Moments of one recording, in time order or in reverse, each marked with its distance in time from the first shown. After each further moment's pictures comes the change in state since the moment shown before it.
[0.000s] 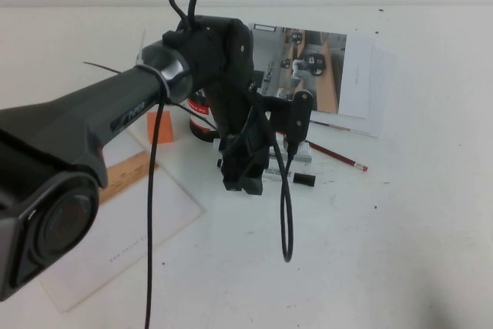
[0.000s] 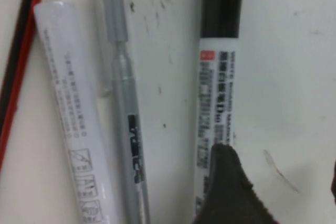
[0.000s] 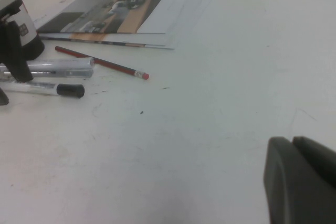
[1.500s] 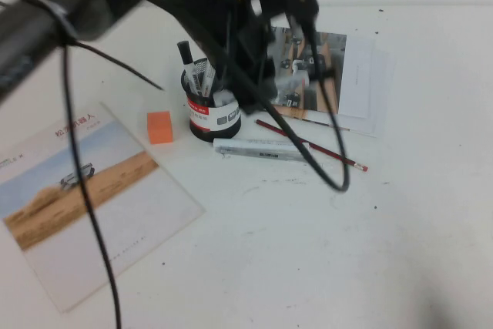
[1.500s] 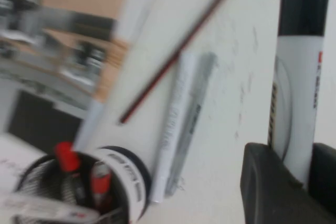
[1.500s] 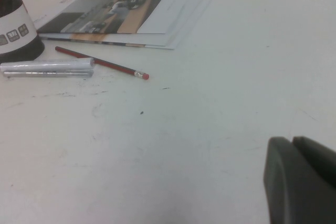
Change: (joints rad) right arm 0.000 0.000 0.000 0.000 0.000 0.000; left arm -0.012 -0.336 -0.004 0.000 -0.014 -0.421
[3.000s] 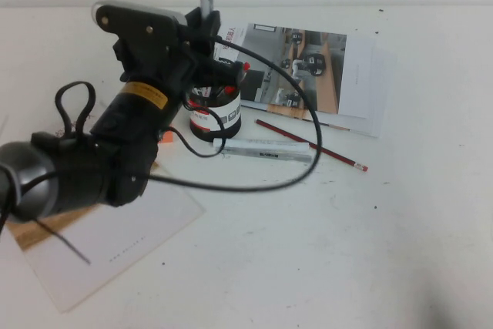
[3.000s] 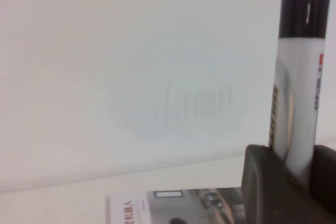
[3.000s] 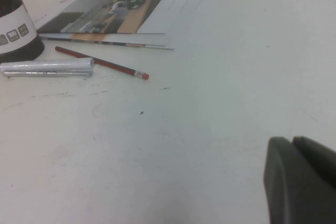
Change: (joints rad) right arm 0.000 0.000 0.000 0.000 0.000 0.000; left arm 0.043 -0.207 1.028 0.046 -2.019 -0.855
